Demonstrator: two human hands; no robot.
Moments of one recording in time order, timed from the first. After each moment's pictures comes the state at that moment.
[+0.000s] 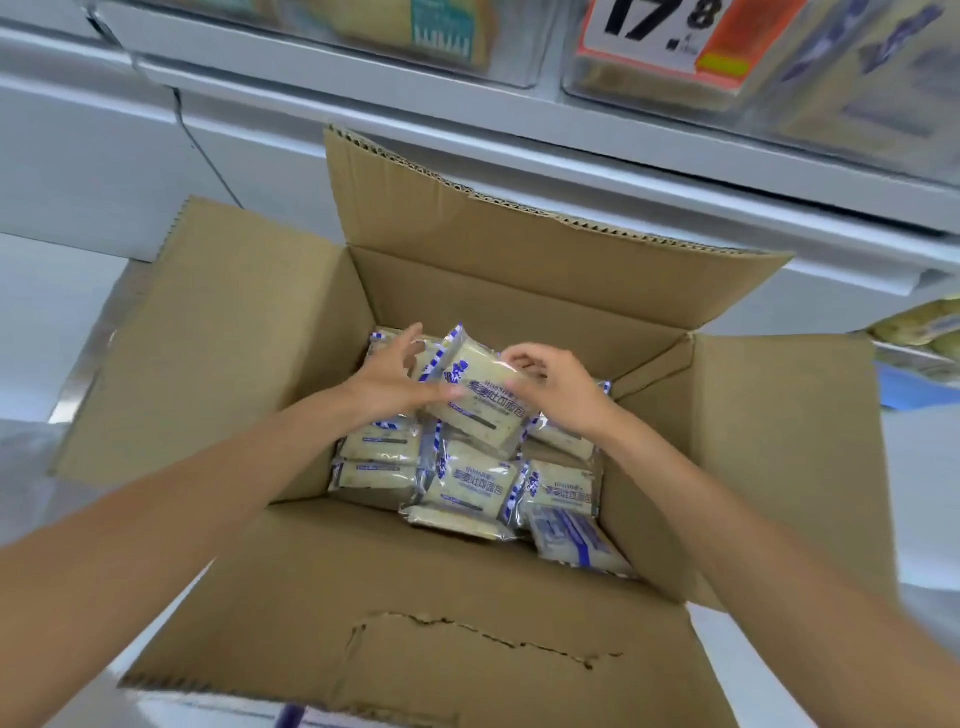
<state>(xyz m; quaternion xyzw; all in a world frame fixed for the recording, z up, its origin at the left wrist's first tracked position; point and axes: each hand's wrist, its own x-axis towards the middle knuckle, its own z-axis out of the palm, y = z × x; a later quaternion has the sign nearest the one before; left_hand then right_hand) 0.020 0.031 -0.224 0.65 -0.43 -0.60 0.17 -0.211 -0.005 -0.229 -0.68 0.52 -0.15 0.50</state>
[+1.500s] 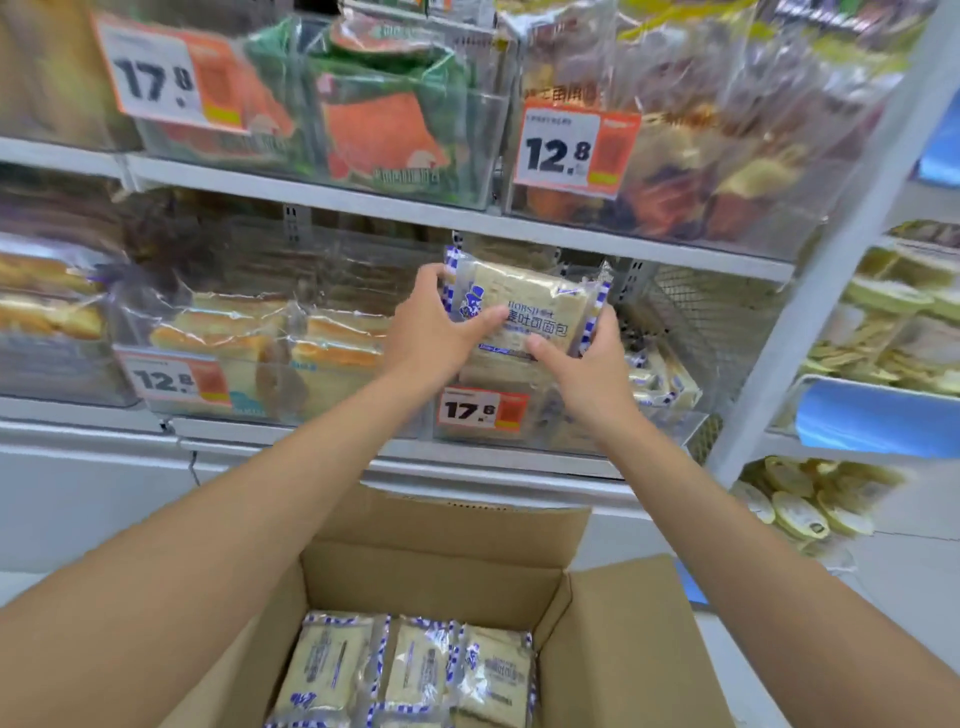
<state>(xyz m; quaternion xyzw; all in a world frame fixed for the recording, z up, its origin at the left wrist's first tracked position) -0.070 -0.090 0.110 0.57 -0.60 -0.24 0.50 -0.239 -0.071 0.106 -0.58 0.53 -0.53 0.31</state>
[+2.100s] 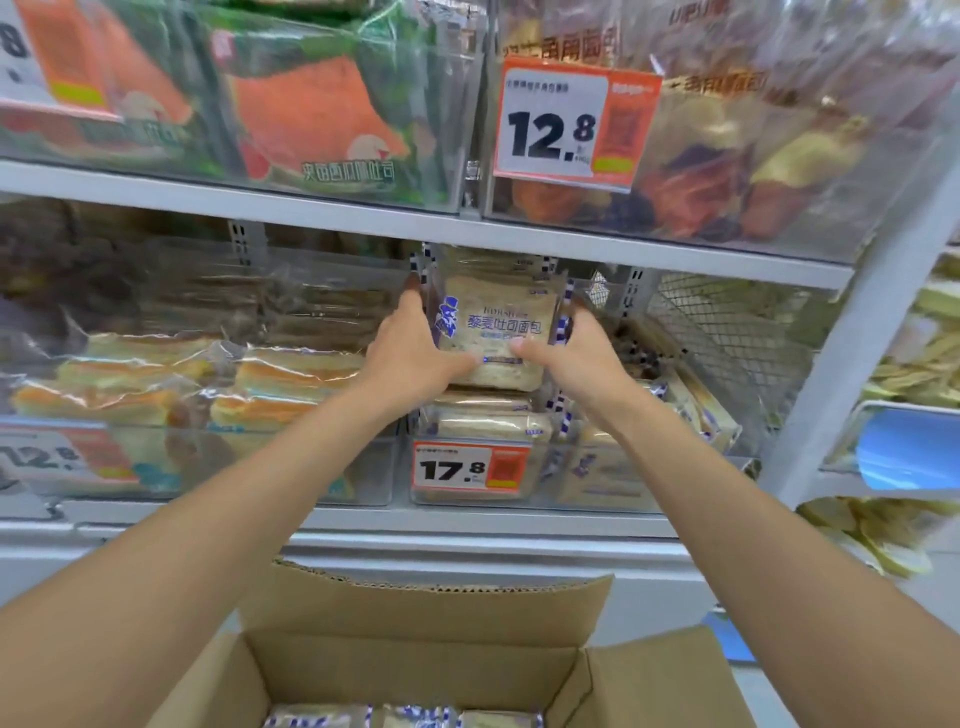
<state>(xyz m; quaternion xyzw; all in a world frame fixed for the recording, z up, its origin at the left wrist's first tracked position) -0.069 -0.170 0.089 0.61 -0.64 -0.26 0.39 -0.250 -0.181 0.092 -0.60 0.57 -0.46 0.34</state>
